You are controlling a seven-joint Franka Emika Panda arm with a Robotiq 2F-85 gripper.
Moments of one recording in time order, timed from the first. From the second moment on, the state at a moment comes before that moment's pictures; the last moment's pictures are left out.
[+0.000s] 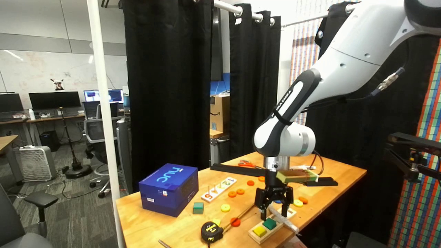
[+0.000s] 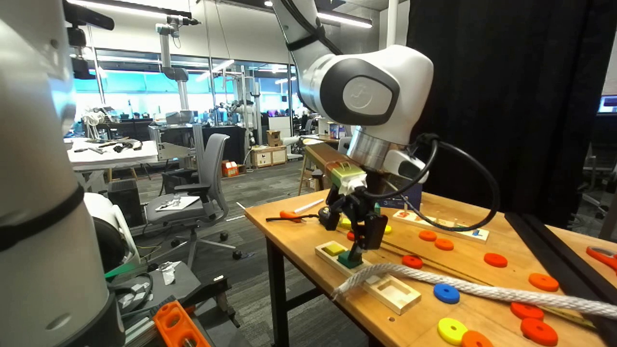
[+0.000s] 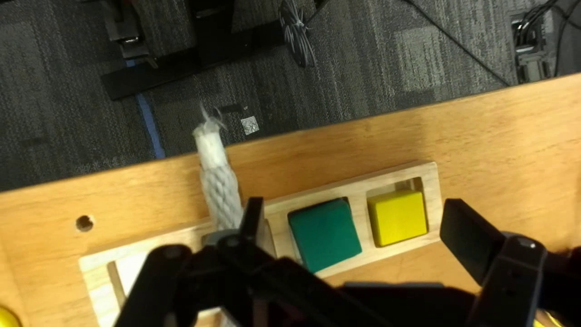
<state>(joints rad) -0.09 0.07 -0.03 -2.57 0.35 2.41 -0.12</state>
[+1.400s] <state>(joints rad) -0.05 -0.87 0.01 -2.75 0.01 1.82 -0.03</state>
